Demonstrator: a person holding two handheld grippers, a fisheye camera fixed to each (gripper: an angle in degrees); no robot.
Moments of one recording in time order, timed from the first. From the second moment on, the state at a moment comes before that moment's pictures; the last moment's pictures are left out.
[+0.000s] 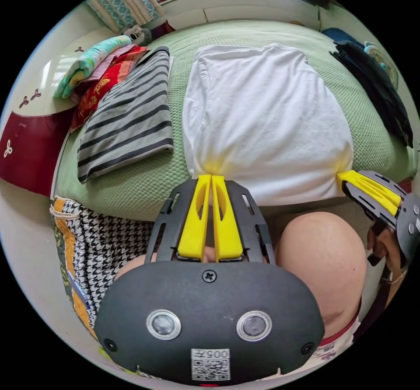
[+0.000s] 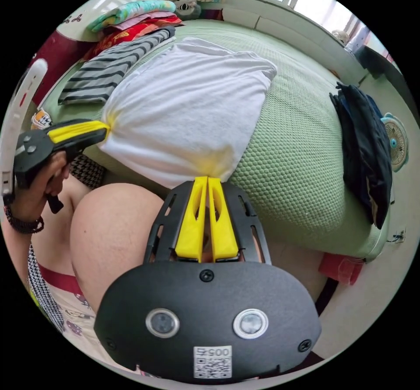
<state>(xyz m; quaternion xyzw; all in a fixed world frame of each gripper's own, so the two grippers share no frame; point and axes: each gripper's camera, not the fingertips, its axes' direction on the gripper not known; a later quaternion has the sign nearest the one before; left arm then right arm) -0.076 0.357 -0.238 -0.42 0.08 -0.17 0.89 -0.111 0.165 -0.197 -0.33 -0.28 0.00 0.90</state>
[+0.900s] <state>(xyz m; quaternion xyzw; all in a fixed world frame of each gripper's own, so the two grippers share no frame) -0.135 0.423 -0.252 -0.38 0.18 -0.30 0.86 -0.045 0.164 -0.166 -0.31 -0.34 0.02 0.89</state>
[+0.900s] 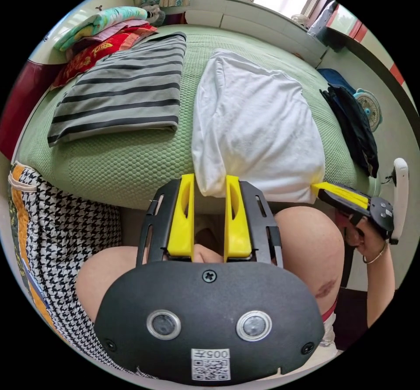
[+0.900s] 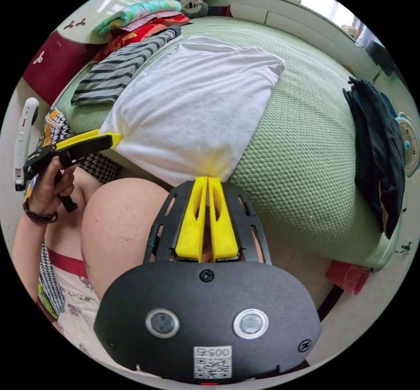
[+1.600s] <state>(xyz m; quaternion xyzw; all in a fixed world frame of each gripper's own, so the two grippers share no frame) -0.156 0.438 -0.243 -0.39 0.20 -0.30 0.85 0.024 0.061 0.046 -0.30 -0.32 0.13 0.89</state>
